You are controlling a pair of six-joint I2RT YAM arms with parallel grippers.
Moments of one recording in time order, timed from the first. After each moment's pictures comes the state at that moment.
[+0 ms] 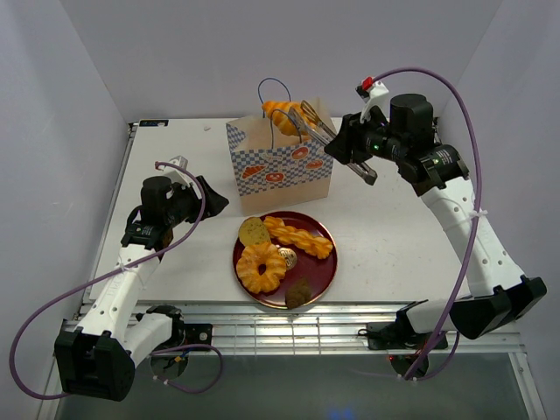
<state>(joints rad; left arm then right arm) -0.15 0.99 0.76 -0.26 0.33 -0.49 0.43 1.35 1.63 -0.64 -0.36 0.12</state>
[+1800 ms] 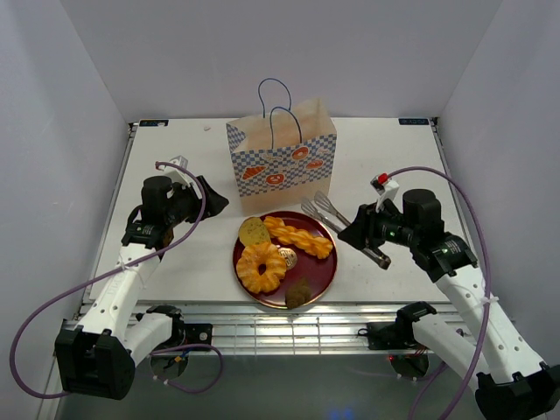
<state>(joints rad) -0.15 0.99 0.76 -0.26 0.32 -0.49 0.38 0.77 0.82 -0.56 -0.49 0.24</state>
